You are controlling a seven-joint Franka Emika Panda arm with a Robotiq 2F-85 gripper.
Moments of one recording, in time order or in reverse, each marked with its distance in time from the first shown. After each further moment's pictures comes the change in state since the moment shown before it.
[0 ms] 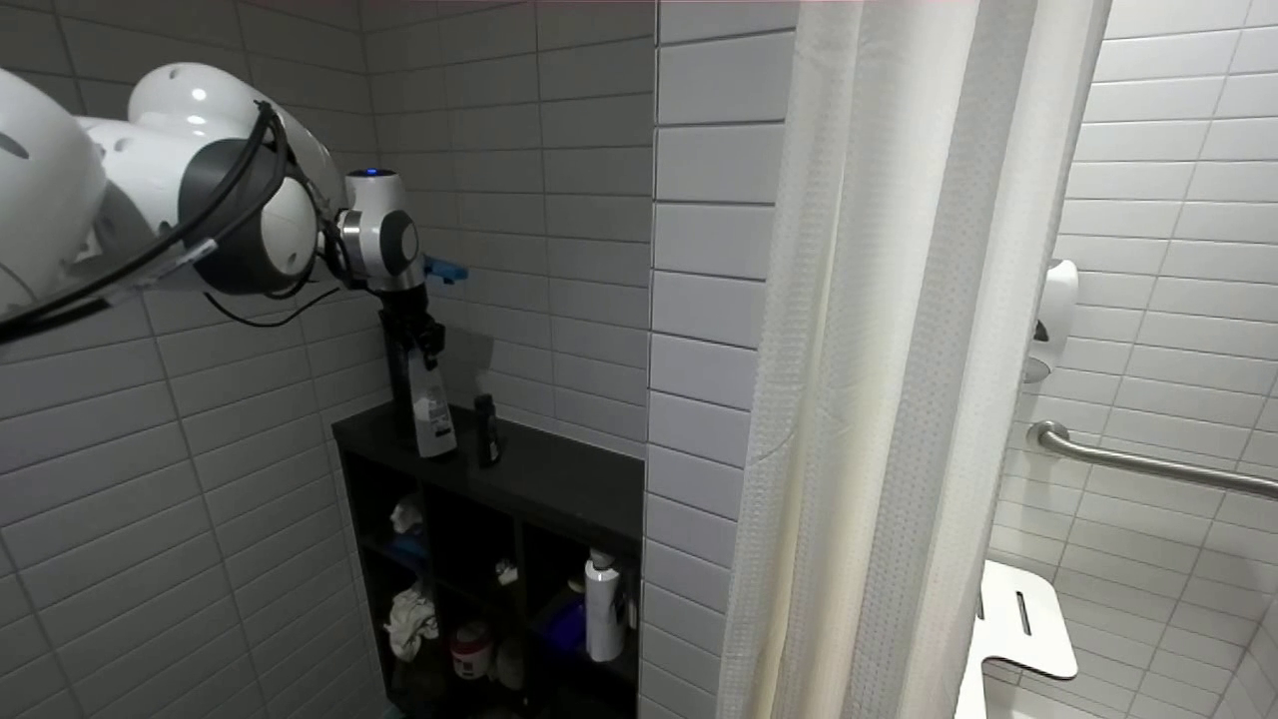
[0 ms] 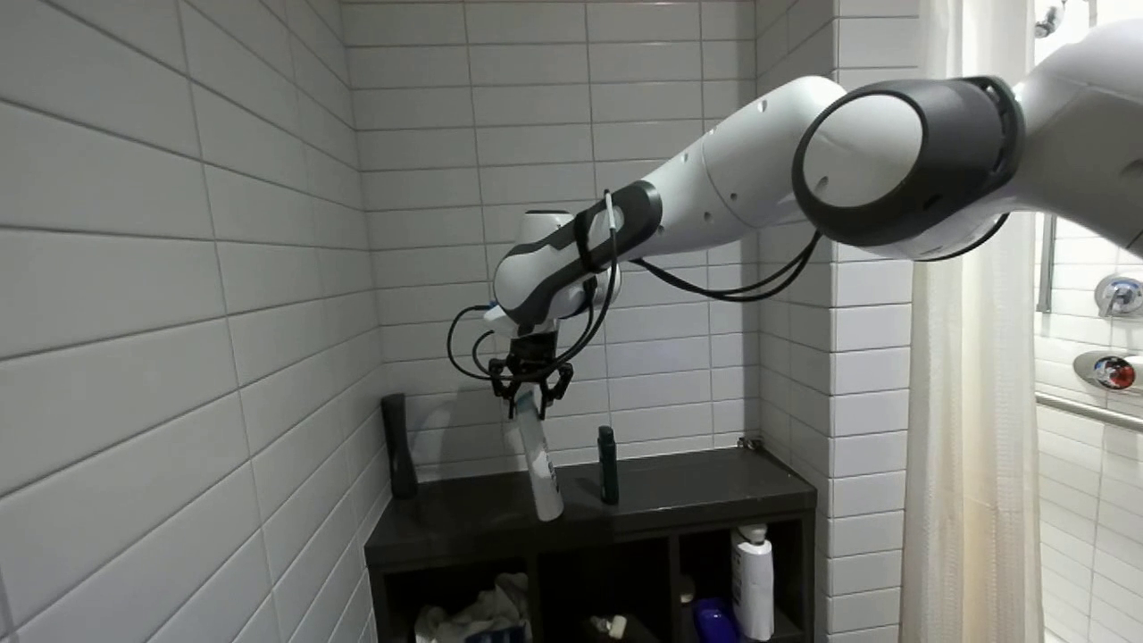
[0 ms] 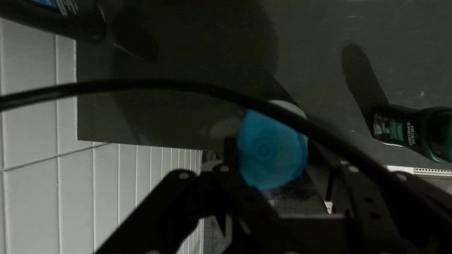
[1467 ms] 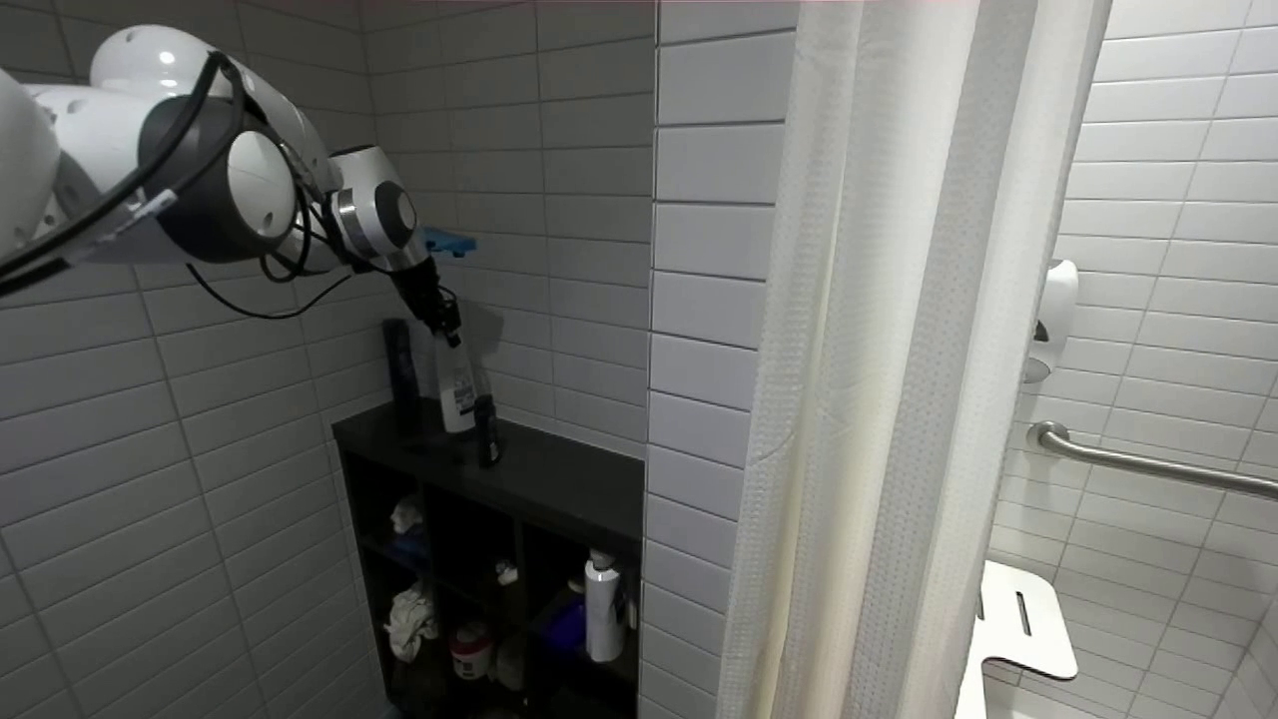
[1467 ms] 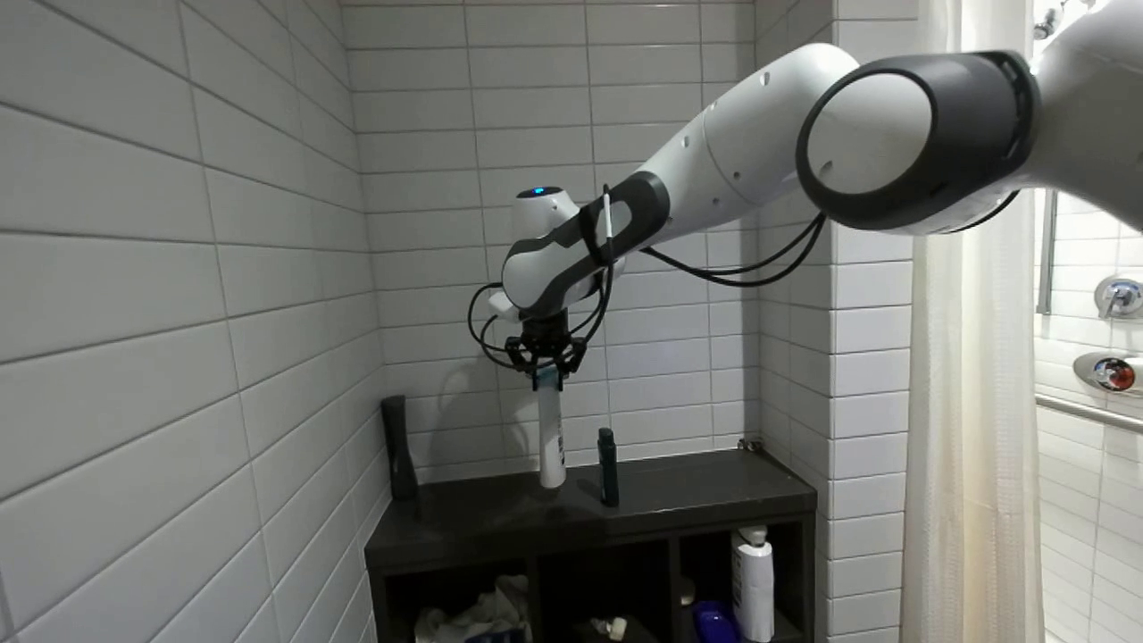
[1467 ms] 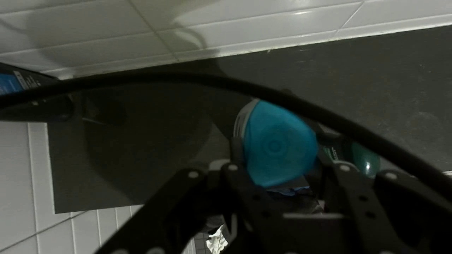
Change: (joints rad) arm 0.054 -0.069 -0.116 -0.028 -0.142 0.003 0.237
